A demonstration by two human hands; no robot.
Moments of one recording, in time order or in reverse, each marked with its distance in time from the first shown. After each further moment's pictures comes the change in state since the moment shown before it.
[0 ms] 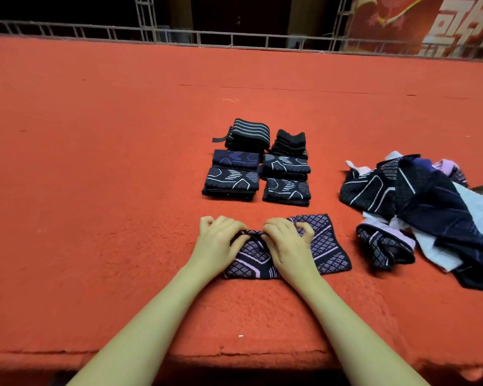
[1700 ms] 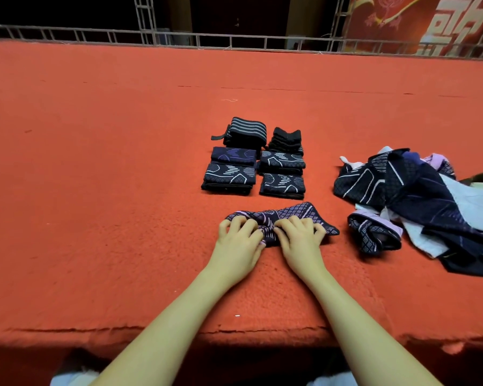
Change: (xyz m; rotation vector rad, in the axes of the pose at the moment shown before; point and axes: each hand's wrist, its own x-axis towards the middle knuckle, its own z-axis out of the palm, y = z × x) left_hand -0.018 0.041 0.017 0.369 0.008 0.151; right_hand -0.018 0.016 -0.004 -0.039 0.024 0.257
